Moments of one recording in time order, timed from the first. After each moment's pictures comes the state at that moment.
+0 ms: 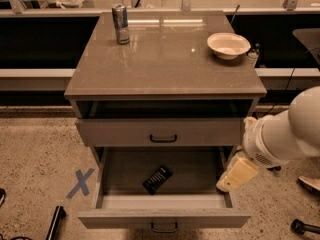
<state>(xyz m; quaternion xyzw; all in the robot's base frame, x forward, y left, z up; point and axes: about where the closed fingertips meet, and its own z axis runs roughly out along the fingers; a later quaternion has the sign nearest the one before) 0.433 -0.189 0.774 -0.50 0.84 0.01 0.24</state>
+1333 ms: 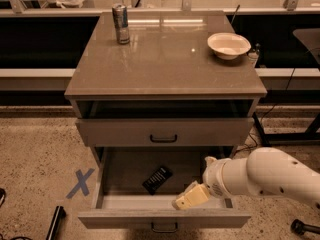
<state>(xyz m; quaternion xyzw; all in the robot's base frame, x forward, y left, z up) 0.431 -0.095 0.631 -0.39 0.85 0.20 0.29</state>
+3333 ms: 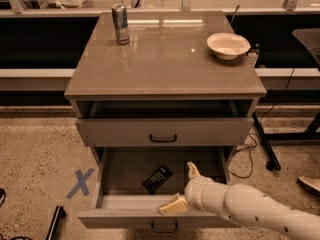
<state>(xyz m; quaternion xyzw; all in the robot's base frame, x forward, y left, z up) 0.459 -0.048 0.551 -0.41 0.78 0.20 0.42</state>
